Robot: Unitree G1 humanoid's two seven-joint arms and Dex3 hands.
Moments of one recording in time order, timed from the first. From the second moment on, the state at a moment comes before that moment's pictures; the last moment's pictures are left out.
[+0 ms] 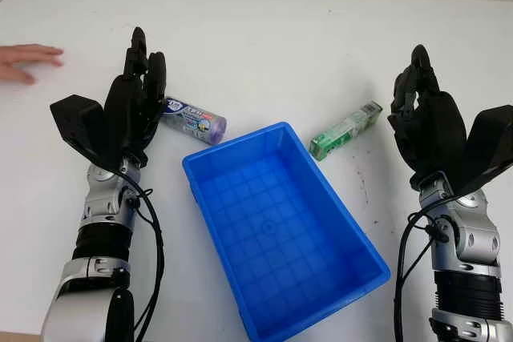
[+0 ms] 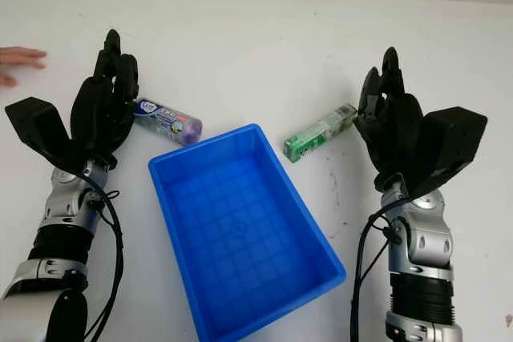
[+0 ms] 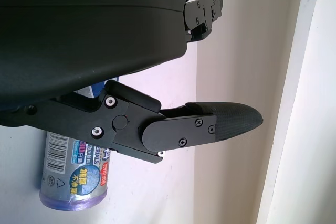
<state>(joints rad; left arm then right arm) -0.63 0.22 0.23 0.60 -0.23 -0.19 -0.27 -0.36 -0.25 -0.26 0.00 0.25 0.28 0.09</state>
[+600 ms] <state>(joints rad) -0.63 0.22 0.23 0.60 -0.23 -0.19 -0.26 -0.49 -0.49 -0.23 0.02 0.08 0.24 0.21</state>
